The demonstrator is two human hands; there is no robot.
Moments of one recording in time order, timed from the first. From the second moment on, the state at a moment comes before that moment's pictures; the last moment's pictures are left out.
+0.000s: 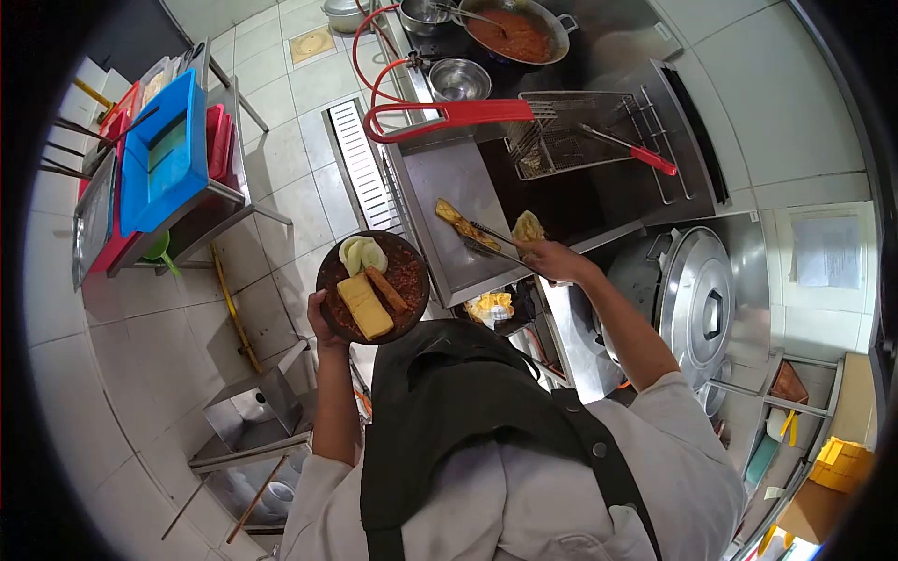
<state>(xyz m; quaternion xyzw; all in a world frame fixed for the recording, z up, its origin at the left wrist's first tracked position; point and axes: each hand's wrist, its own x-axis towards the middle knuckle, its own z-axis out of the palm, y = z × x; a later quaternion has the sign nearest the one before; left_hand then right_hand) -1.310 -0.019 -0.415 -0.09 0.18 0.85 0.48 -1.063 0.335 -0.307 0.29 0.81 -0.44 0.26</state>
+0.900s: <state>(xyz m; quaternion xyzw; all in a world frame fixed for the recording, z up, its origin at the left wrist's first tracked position) -1.299 -0.008 -0.417 -0.07 0.19 0.85 0.49 -1.015 0.327 -0.295 0.32 0.68 -0.63 0.19</state>
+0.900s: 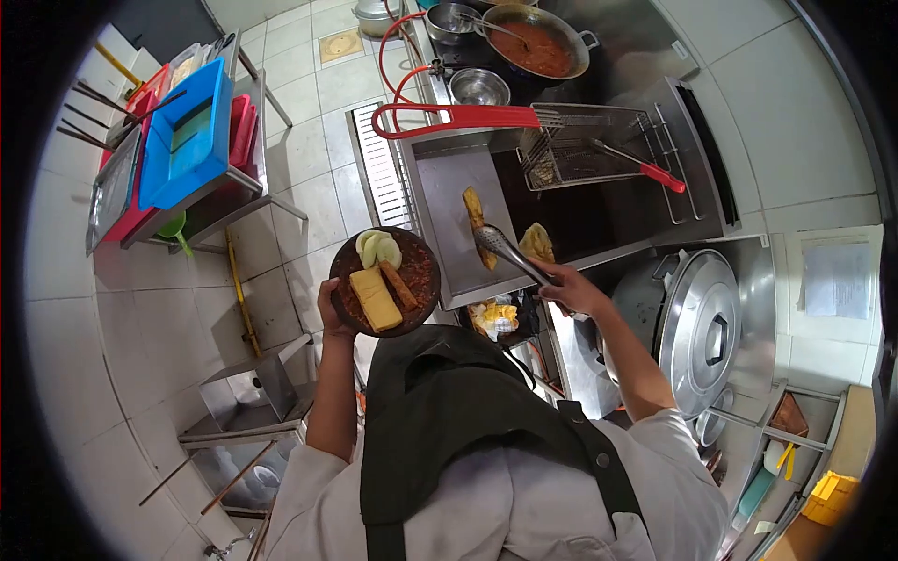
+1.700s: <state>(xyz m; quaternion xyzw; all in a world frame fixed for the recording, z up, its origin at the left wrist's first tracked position) -1.285 0.026 -0.401 -0.04 0.18 0.76 0.62 -1.181 0.265 -0.101 -0.31 0.89 0.08 0.32</state>
